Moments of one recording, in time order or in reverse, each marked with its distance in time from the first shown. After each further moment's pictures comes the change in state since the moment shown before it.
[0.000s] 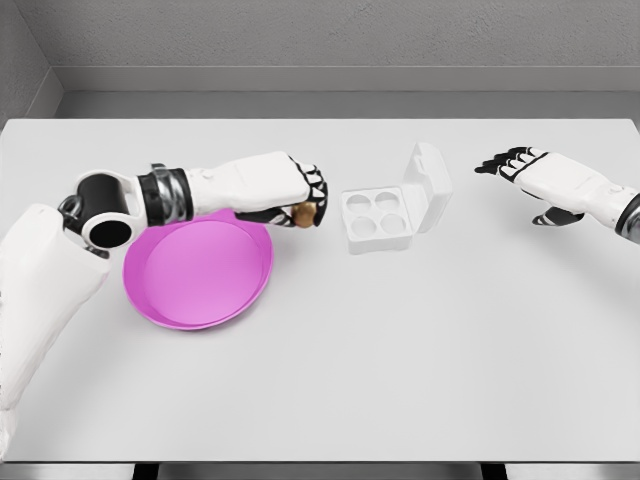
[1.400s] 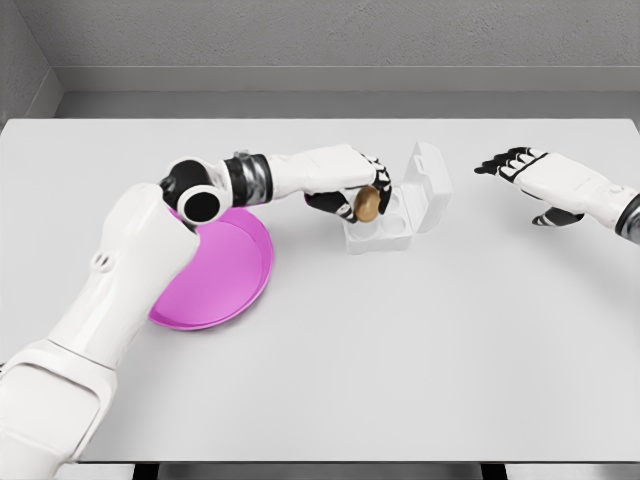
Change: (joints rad) left arm -0.124 -0.286 -0.003 0.363 -0.049 0.000 0.000; right arm 0.002 -0.001 0.000 -0.002 0.000 0.000 0.000
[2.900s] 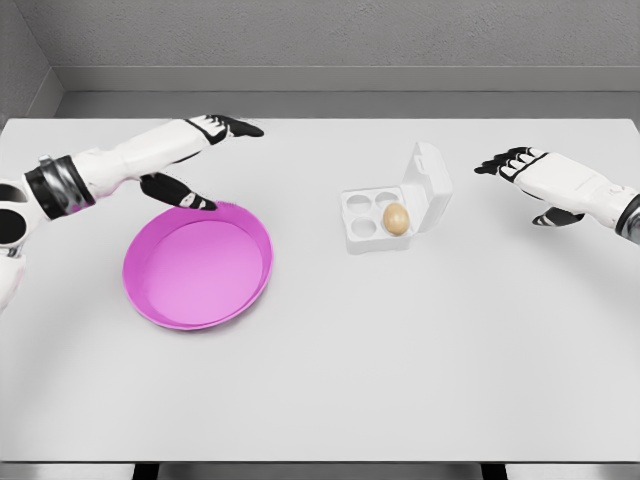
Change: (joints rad) left arm 0.224 0.454 0.222 -0.274 0.462 -0.001 0.000; right arm 0.000 -0.001 0.001 -0.001 -0.001 0.000 0.001
